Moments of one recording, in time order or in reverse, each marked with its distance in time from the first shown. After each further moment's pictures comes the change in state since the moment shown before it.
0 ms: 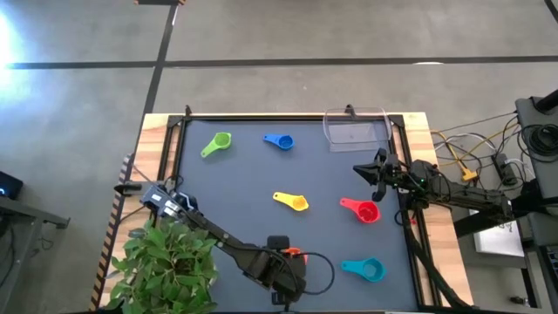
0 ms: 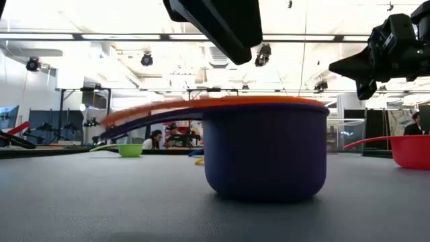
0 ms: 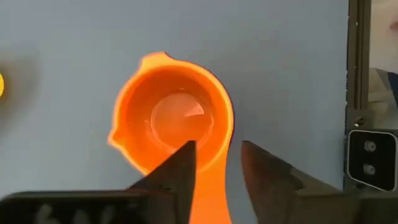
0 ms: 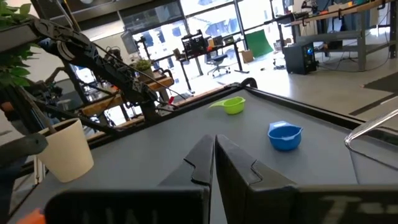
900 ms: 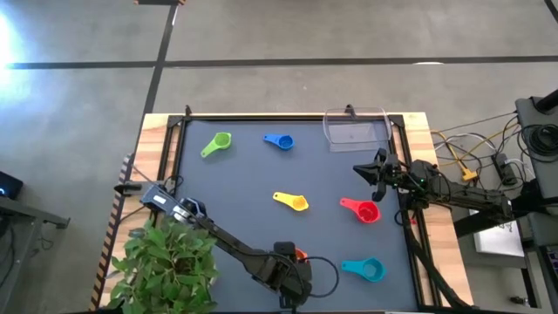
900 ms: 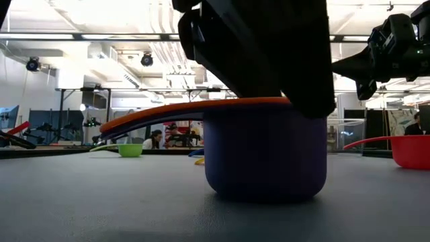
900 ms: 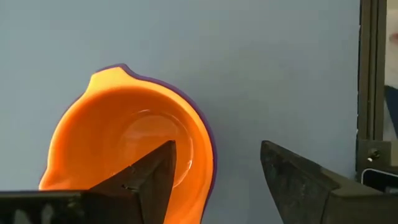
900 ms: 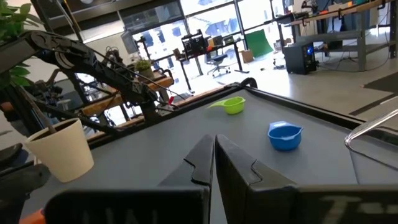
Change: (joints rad) left arm 0.002 0.094 -0.002 0.133 0.014 -0.015; right arm 0.000 0.000 0.000 0.000 0.000 0.000
